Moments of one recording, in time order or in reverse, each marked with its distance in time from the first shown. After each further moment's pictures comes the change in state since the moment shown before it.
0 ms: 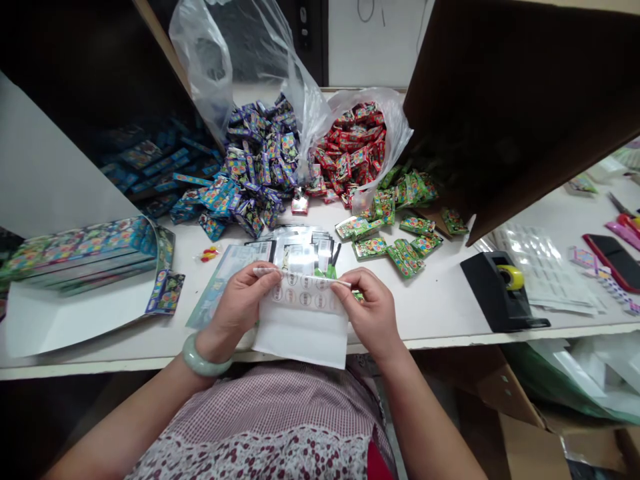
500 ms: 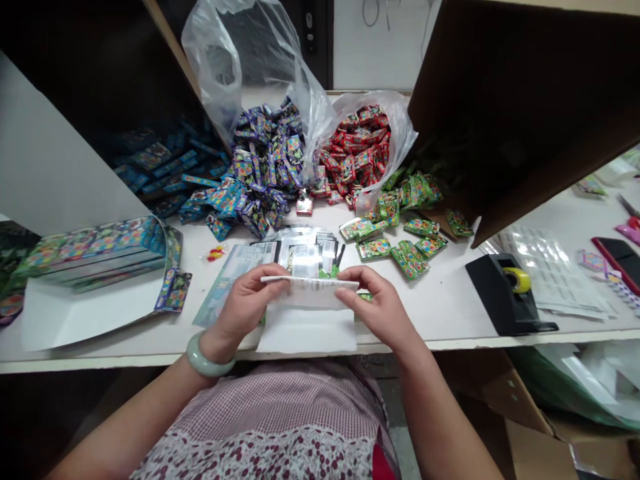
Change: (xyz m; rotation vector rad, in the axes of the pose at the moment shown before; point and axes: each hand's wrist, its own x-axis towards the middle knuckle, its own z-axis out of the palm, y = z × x) left_hand -0.005 0.006 -0.002 0.231 -0.093 0.184; right_hand 0.010 -0.002 -0.012 -0.045 -0.204 0.166
